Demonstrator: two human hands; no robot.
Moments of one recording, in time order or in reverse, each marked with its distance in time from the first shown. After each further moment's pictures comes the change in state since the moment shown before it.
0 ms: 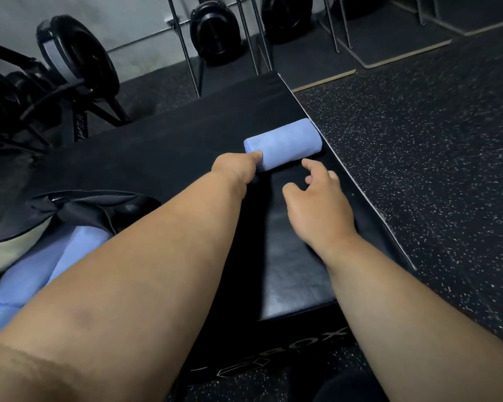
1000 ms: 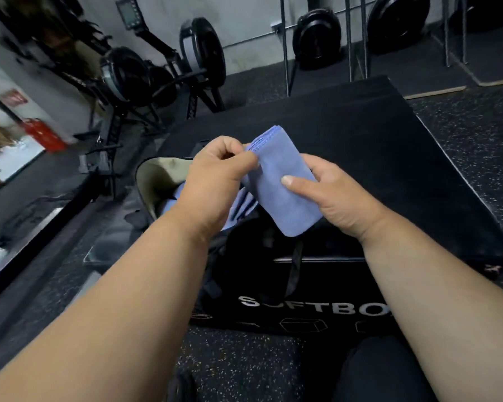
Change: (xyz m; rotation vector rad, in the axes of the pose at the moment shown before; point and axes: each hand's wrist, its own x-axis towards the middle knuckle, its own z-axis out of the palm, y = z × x) left_hand -0.203 -0.088 -0.235 -0.349 0.098 0.526; right_hand -0.132 -0.097 0.037 0.419 -0.795 -0.431
